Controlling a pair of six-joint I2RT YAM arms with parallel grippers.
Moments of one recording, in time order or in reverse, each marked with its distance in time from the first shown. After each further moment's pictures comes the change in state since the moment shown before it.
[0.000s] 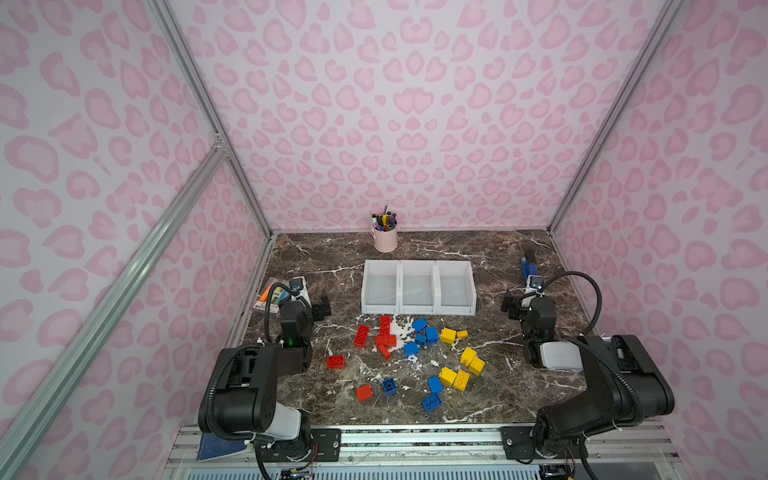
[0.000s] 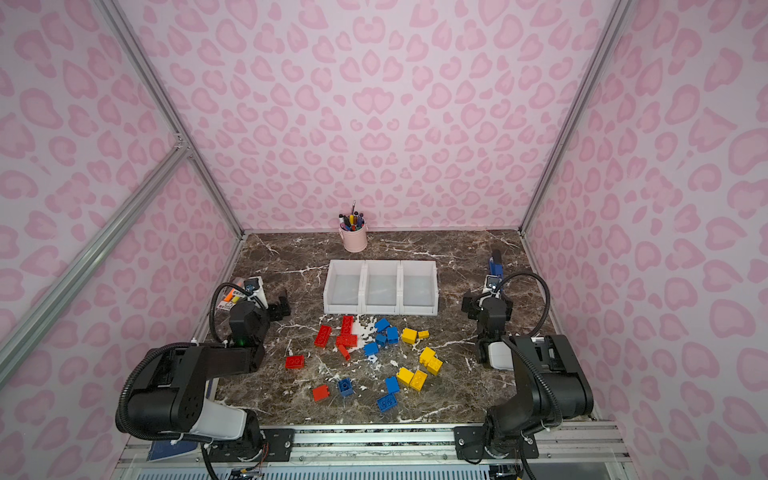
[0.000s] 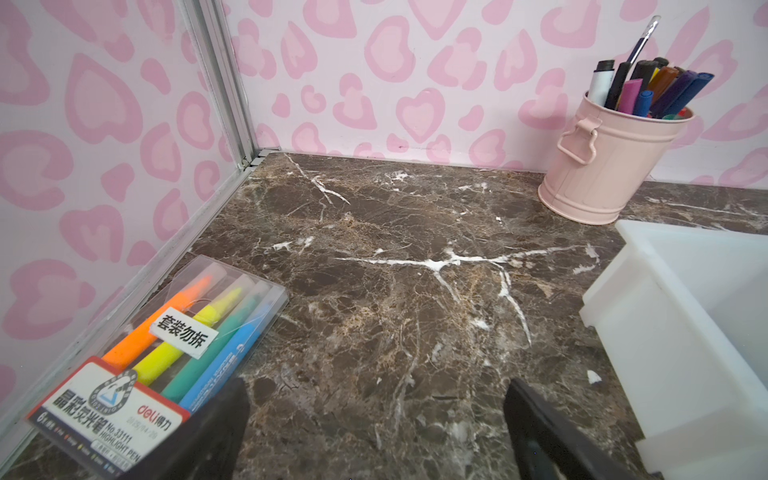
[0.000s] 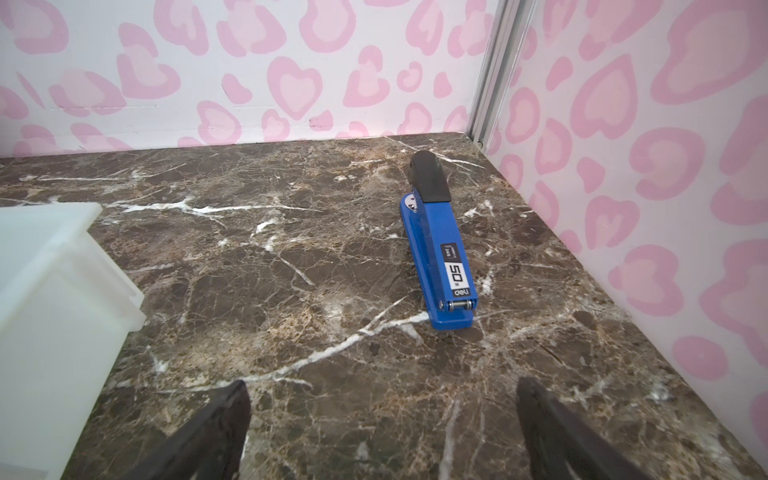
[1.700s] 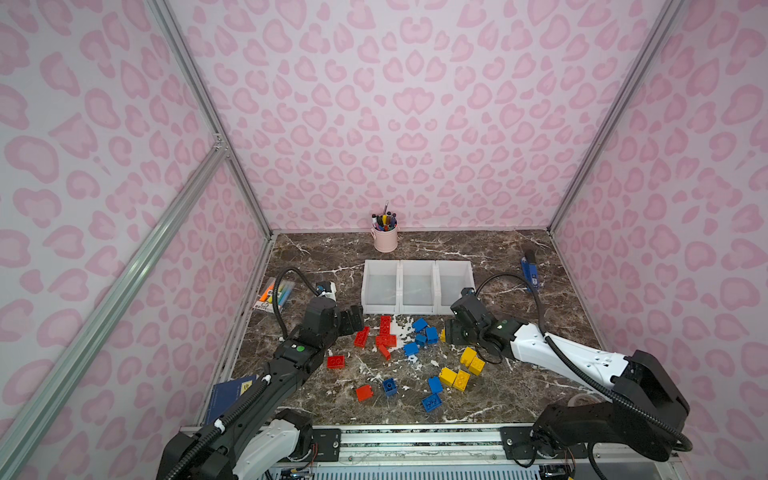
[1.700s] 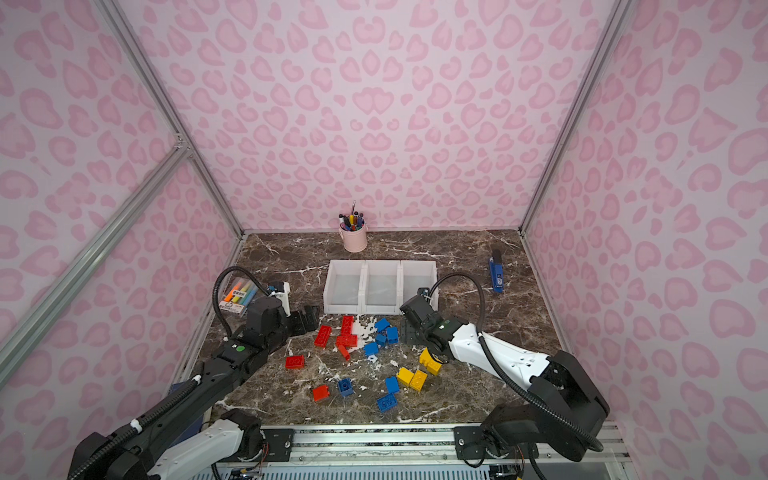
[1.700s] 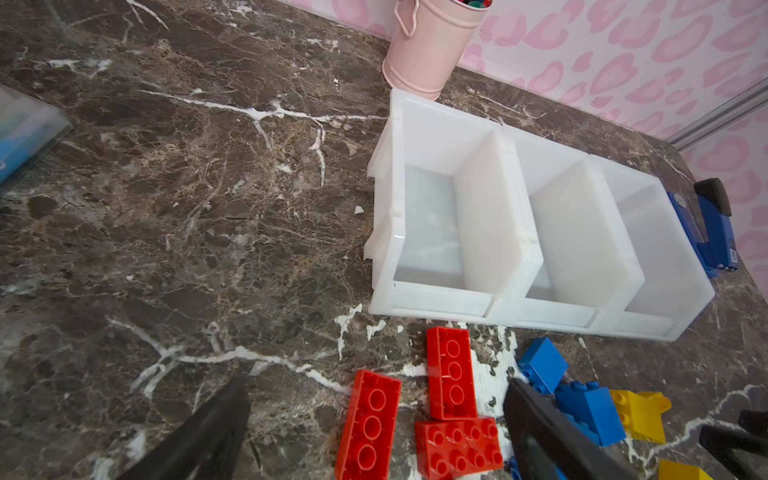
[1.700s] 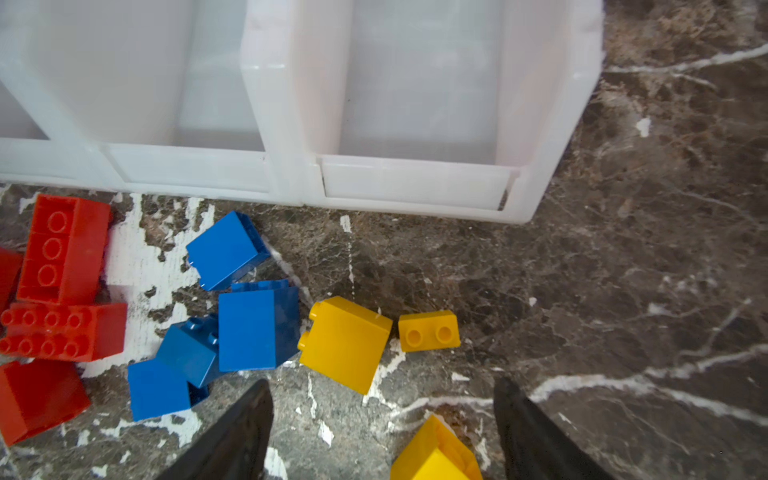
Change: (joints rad) left arm -0.409 -0.490 0.221 -1.048 -0.013 -0.426; right arm 0.699 -0.167 0.471 -1.371 0.046 0.603
